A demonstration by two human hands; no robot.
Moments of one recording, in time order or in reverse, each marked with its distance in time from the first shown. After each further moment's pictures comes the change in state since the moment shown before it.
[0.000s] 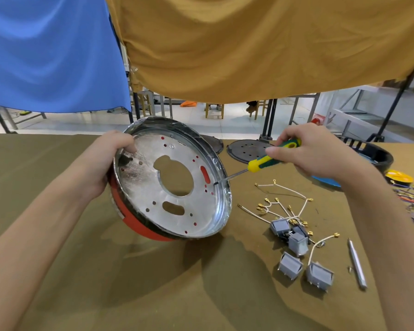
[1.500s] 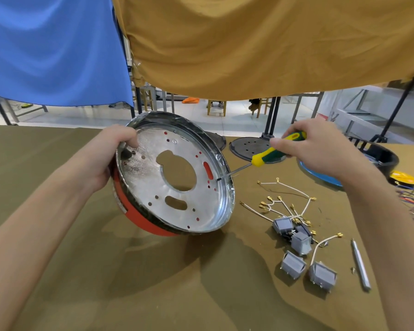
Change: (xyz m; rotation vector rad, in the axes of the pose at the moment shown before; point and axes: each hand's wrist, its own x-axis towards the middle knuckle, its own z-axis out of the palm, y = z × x) left_hand 0.000 0.000 -0.002 0.011 0.001 -0.070; right_hand 0.002 -0.005 0.007 -0.006 0.117 0.036
